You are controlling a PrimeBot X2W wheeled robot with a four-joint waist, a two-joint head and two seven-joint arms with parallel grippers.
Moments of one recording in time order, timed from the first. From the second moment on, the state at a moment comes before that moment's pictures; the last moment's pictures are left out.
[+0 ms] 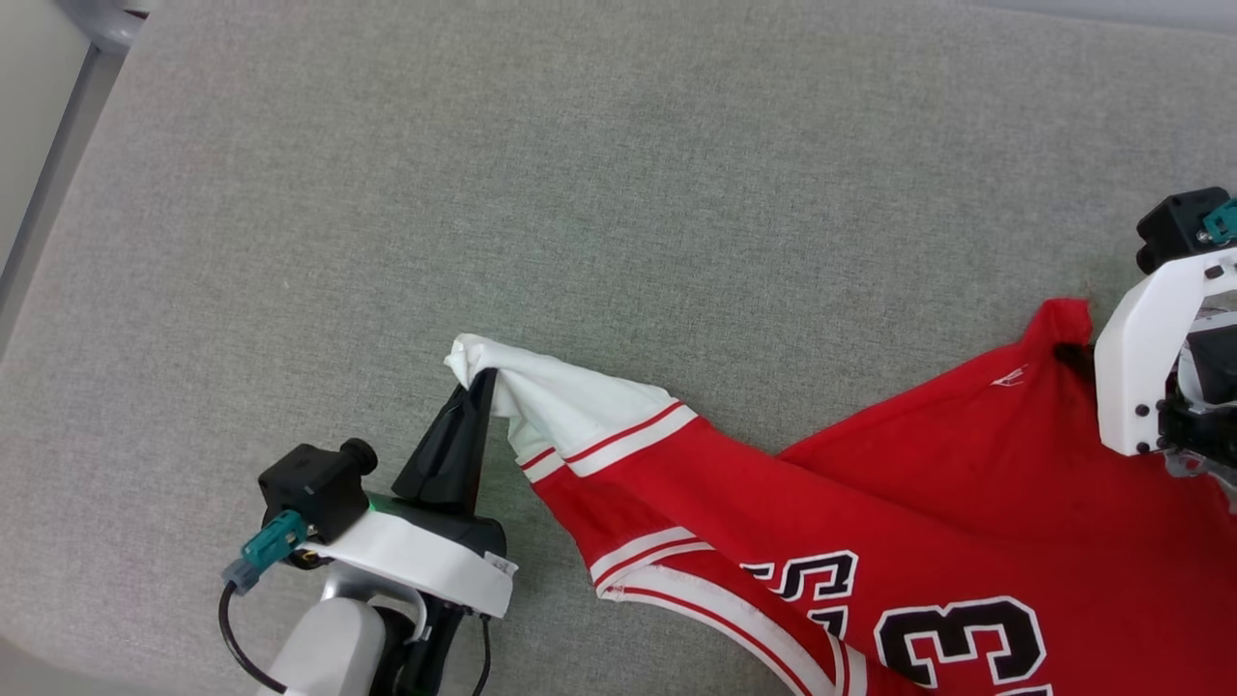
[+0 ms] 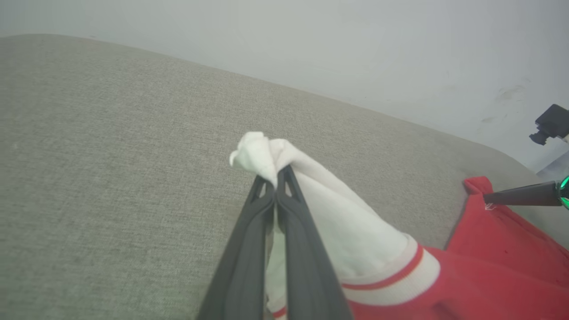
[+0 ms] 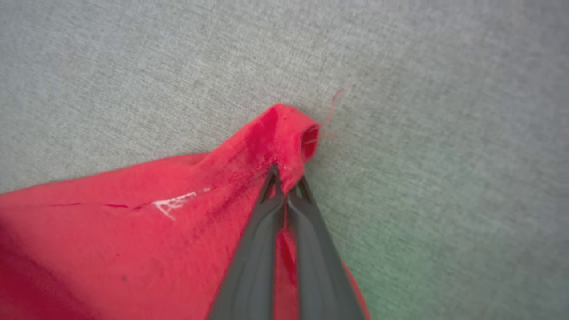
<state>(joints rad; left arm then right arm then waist) -0.21 0.17 -0.28 0.14 -0.51 -0.12 -0.26 -0.57 -0.45 0.16 0.33 0.51 0.13 0.91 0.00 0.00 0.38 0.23</state>
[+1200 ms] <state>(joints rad) -1.33 0.35 -0.25 0.70 -0.58 -0.13 -0.17 -1.22 -0.28 -0.13 0.48 0.01 0.13 0.35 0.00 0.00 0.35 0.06</state>
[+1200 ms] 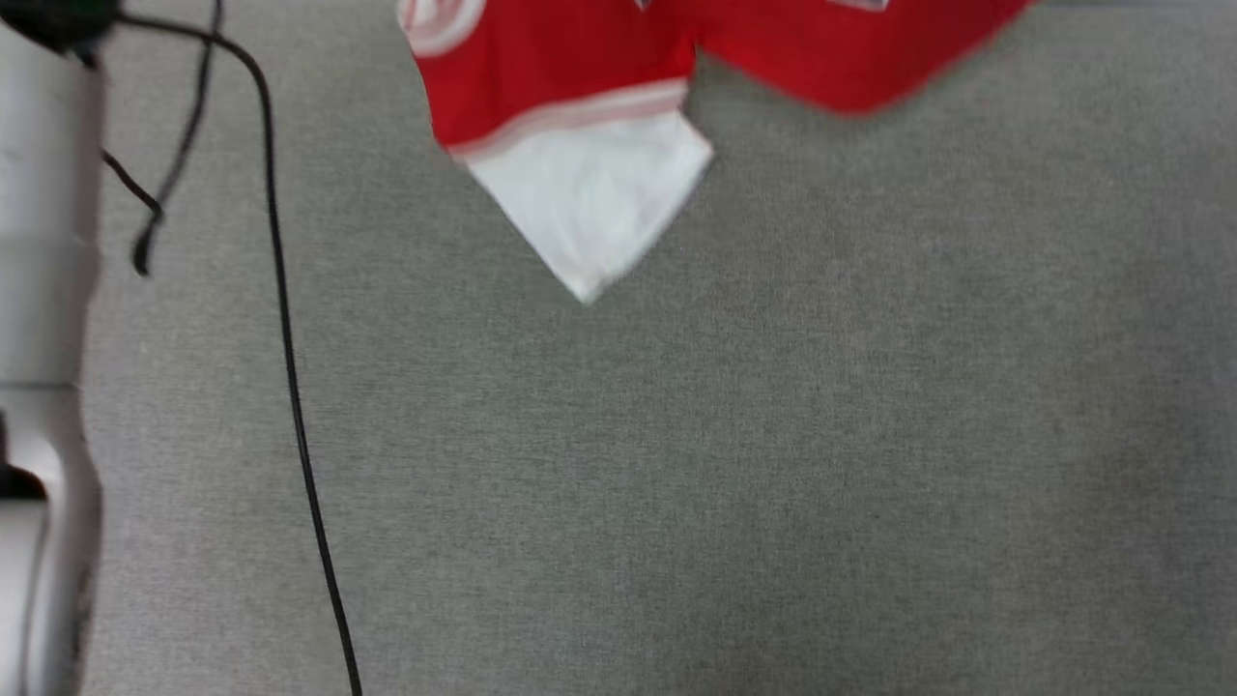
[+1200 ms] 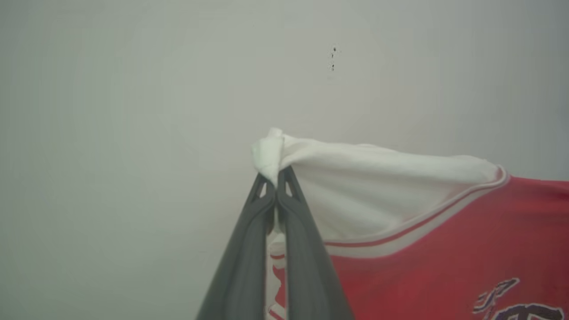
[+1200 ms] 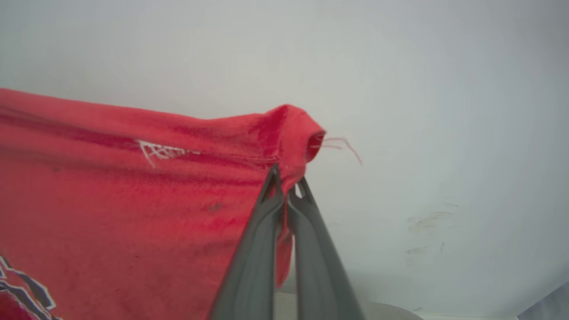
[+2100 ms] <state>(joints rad) -1.38 0.44 -0.42 0.82 -0.84 -0.13 -0.24 -1.38 -0.21 -0.09 0.71 0.01 0.13 0.20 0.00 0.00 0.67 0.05</state>
